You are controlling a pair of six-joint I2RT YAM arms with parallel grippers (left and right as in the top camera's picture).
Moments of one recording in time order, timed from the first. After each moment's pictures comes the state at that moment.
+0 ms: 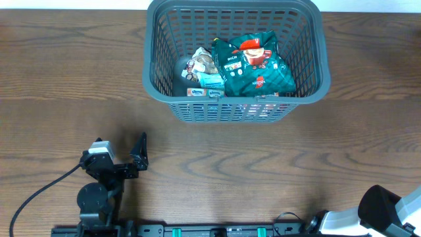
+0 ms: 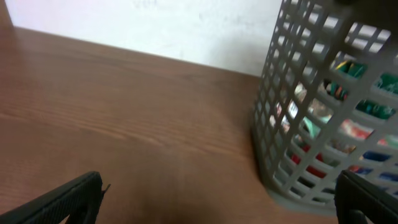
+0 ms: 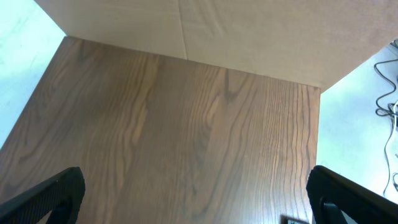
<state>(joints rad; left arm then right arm) -0.02 0.01 0.12 -0.30 0.01 -0.20 -0.51 1.66 2.43 -1.69 0.52 0.67</state>
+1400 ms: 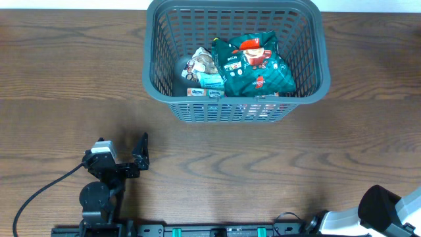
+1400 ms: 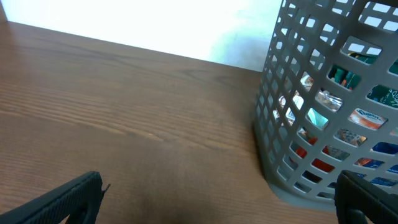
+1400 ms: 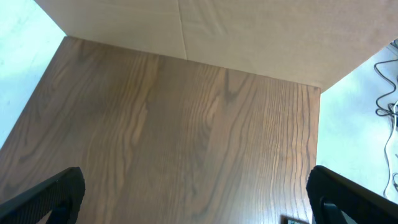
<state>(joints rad) -0.01 0.01 0.08 -0.26 0.01 -0.20 -0.51 1.66 2.43 -1.69 0.52 0.67</state>
